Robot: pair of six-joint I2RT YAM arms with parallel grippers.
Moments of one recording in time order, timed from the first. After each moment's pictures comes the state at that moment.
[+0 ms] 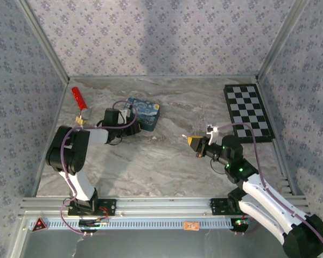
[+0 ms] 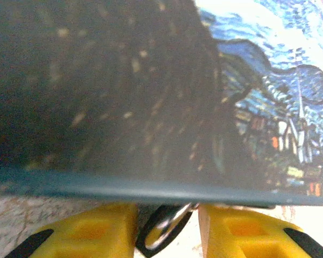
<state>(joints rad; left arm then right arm) -0.28 1.76 0.78 0.20 0.43 -0.44 0.50 0.70 0.36 0.11 -0.35 0.54</state>
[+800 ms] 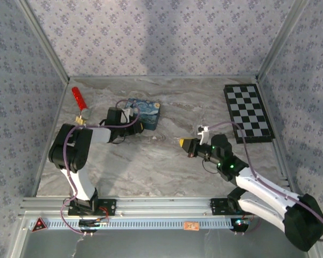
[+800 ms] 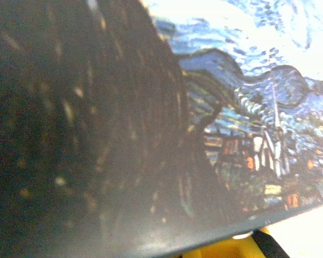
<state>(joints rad) -0.30 1.79 0.81 0.23 0.49 -0.51 0.63 0.90 0.36 0.27 -0.27 0.68</state>
